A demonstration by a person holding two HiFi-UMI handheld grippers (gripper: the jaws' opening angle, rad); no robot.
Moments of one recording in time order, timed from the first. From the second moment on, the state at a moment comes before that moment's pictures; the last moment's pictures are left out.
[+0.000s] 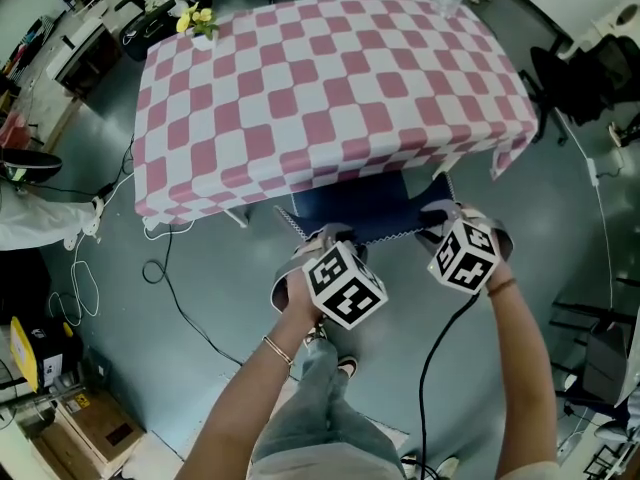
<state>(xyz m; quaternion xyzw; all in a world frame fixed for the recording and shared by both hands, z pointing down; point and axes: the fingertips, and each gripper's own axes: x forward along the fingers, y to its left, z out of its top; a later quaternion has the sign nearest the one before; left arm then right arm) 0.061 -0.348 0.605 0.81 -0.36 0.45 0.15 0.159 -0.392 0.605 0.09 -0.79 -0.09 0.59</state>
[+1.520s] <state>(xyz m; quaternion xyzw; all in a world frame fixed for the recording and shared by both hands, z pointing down) 0.011 -0.335 0.448 0.82 -0.51 0.24 0.13 0.143 -0.352 0.443 0.34 -0.91 -0.02 0.25</state>
